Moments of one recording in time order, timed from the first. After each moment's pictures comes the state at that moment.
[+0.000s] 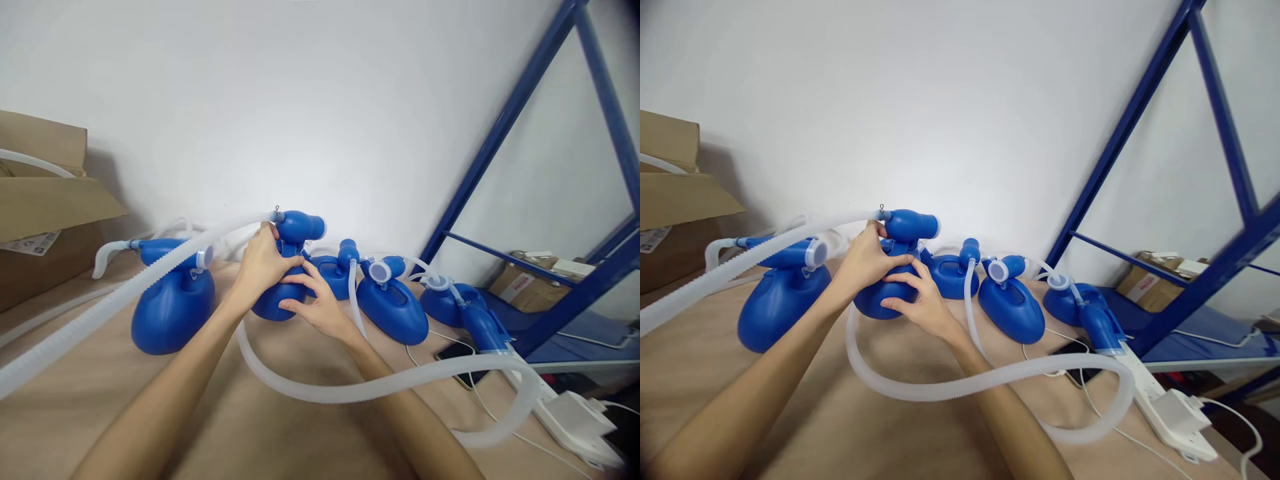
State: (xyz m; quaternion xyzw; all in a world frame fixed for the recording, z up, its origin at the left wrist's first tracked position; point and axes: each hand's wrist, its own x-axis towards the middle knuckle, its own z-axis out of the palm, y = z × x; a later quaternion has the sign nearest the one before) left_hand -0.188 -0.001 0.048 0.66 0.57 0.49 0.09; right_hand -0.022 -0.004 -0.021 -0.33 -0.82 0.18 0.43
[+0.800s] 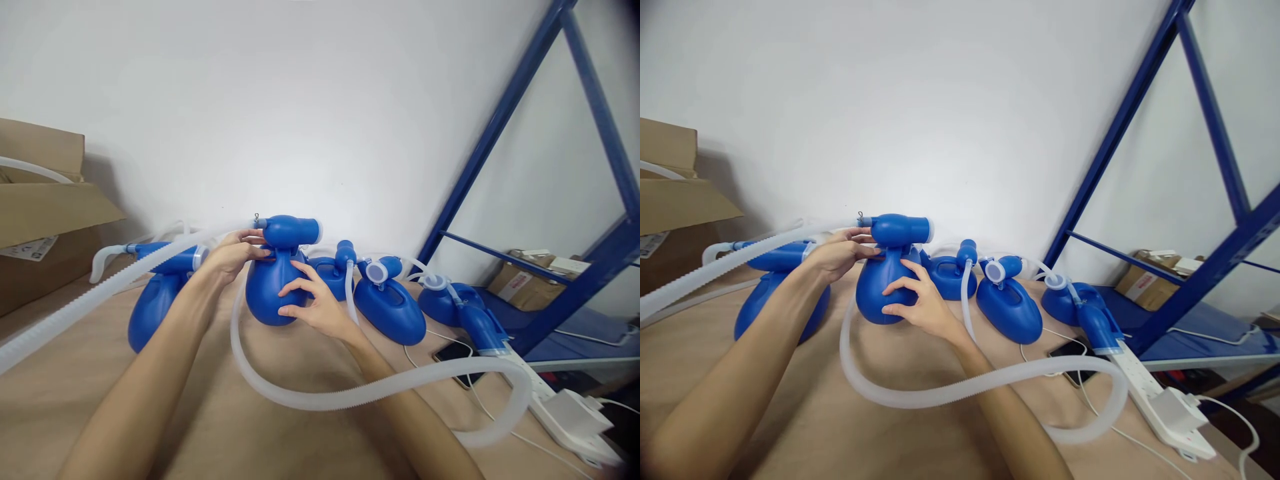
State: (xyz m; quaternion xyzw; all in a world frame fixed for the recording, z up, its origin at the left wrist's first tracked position) left_hand -0.232 0.036 0.040 0.50 0.40 0.59 0.49; right_hand -0.013 -0.014 -0.007 -0.33 -0.81 0.27 0.40
